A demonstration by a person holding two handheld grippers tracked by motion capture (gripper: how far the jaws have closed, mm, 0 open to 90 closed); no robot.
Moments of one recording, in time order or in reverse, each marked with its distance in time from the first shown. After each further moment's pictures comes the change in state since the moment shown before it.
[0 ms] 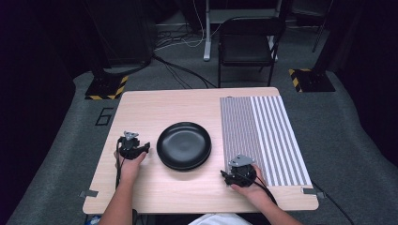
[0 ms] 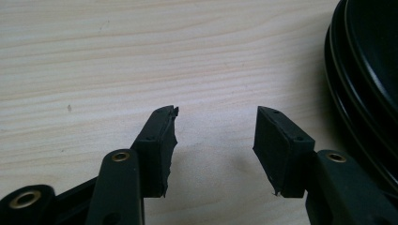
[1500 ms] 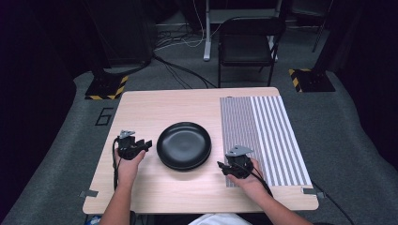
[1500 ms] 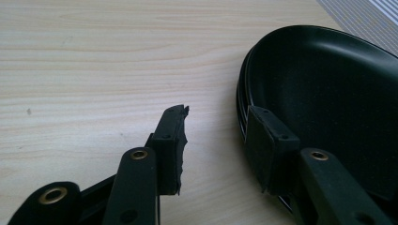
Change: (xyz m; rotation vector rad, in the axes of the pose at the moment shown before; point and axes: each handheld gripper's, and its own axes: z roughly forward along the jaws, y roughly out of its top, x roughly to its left) left arm -0.015 0.015 -0.034 -0.028 -0.151 -0.116; right arm -0.005 0.034 -0.003 -0.020 0.040 0.073
